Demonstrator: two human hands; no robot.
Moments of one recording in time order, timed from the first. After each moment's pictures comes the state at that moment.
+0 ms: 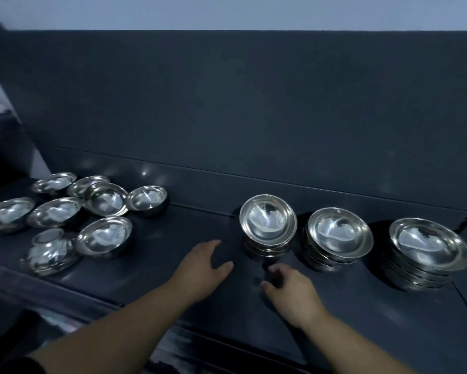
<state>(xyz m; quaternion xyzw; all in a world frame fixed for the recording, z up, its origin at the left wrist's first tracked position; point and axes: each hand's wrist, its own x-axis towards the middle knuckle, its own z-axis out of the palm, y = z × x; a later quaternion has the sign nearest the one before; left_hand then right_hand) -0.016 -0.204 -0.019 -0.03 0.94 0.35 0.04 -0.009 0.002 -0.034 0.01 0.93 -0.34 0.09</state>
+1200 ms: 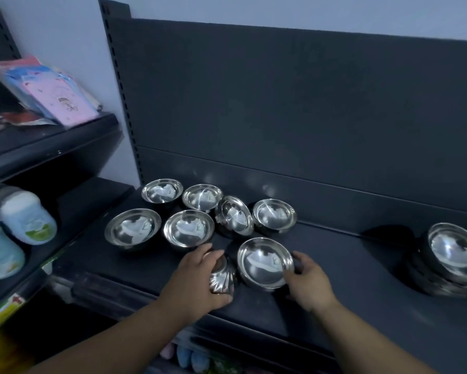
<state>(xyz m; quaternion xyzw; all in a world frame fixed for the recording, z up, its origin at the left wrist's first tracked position) -0.002 -0.576 -0.033 0.04 0.96 0.26 0.03 -0.046 -0.342 -0.039 0.13 0.87 -0.47 0.08</state>
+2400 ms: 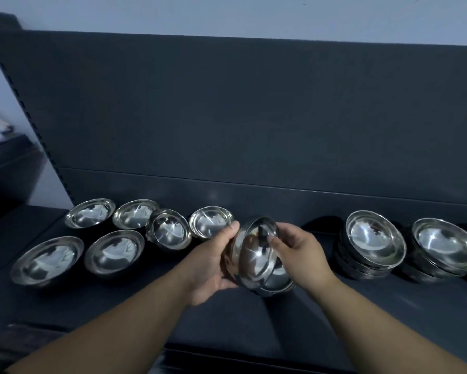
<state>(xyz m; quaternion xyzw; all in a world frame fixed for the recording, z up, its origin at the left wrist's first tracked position) -0.052 -0.419 0.046 -0.01 0.61 0.73 0.30 -0.064 -0.235 0.021 0.03 0.81 -0.58 -0.07</state>
